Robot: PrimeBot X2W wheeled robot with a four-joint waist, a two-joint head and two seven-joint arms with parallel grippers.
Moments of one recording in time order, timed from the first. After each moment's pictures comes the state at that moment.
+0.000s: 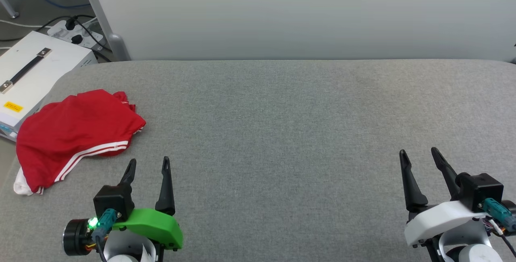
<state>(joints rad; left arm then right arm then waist) 0.02 0.06 0.00 0.02 -0.11 -0.02 -0.07 0.02 -0.05 -0.03 -0.01 0.11 0.13 -0.08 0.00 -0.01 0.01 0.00</state>
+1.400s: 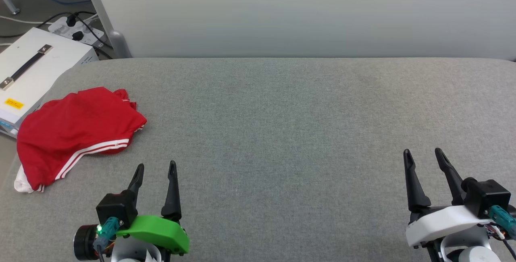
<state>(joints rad) 0.02 0.06 -0.03 0.09 -0.19 -0.03 -0.16 0.02 -0.05 -0.03 0.03 0.15 0.13 -0.16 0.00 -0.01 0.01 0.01</state>
